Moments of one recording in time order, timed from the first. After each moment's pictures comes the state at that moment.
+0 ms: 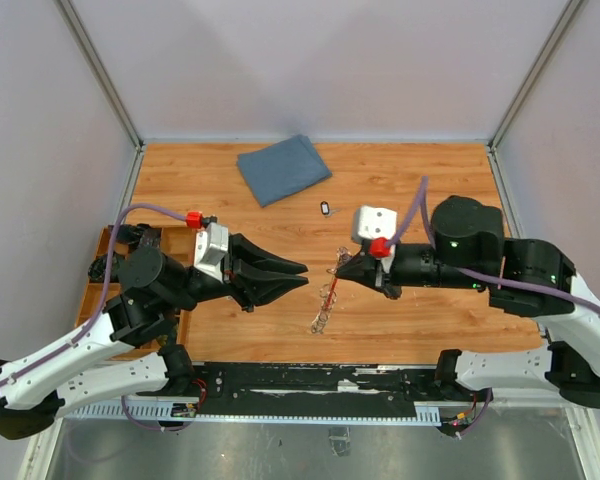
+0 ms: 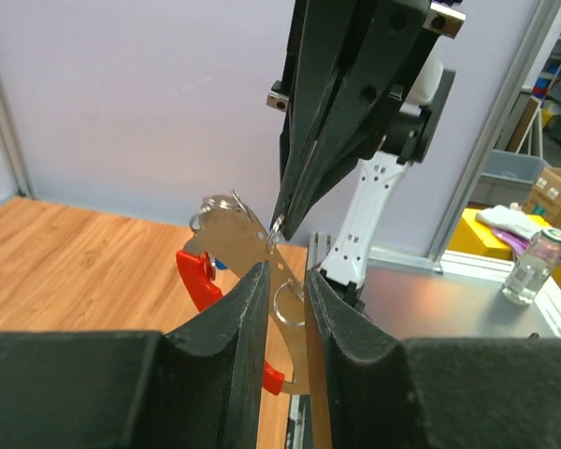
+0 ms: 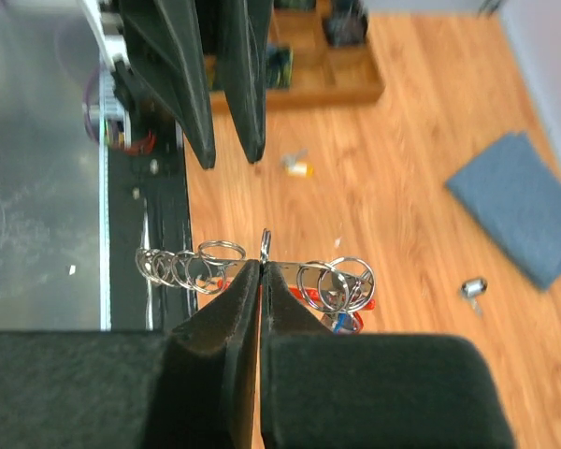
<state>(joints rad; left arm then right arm) -1.05 0.71 0.89 0.15 0.35 -0.24 1.19 1.05 1.65 -0.90 -0.16 -0.24</state>
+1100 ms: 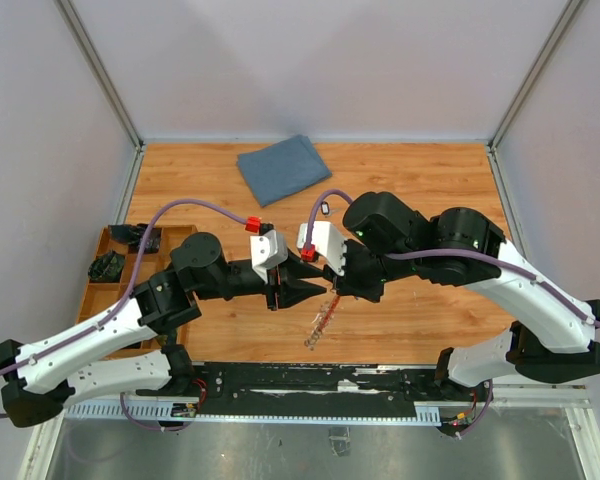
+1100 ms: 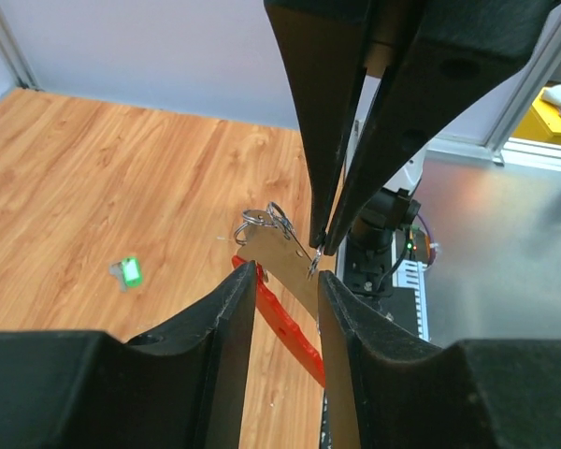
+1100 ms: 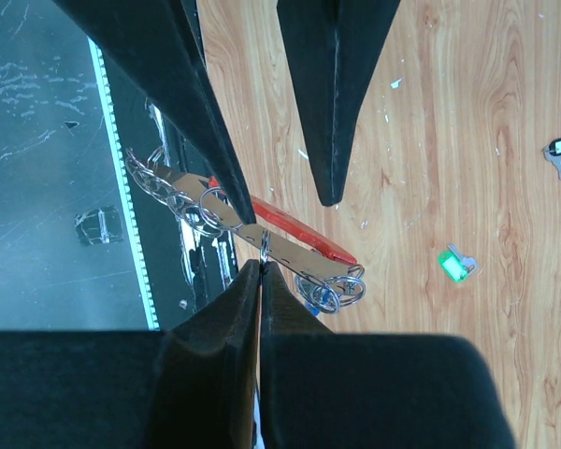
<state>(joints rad) -1.05 0.86 0.92 -0.06 0.35 -0.05 1.19 1.37 1.91 -1.42 -0.12 -0.22</state>
